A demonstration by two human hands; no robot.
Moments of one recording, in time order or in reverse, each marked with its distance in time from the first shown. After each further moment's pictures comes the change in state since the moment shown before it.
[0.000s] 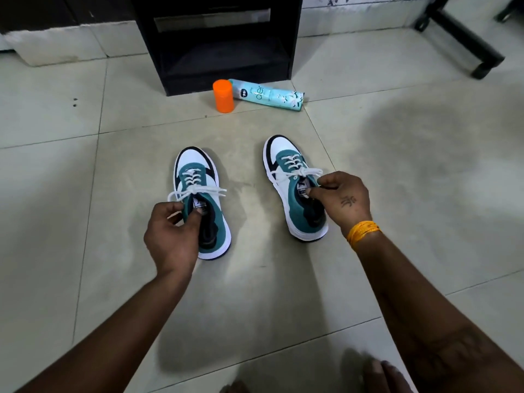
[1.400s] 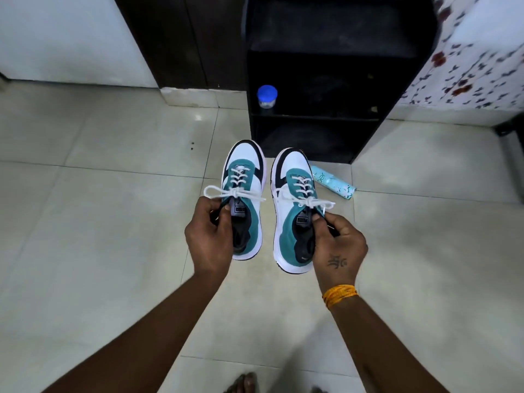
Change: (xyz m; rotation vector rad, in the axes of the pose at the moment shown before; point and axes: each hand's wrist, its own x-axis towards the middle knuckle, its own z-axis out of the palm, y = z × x) left_hand 0.070 0.312 -0.101 -0.035 0.143 -0.056; right_hand -0.047 -0.322 -0.024 0.302 -0.044 -0.046
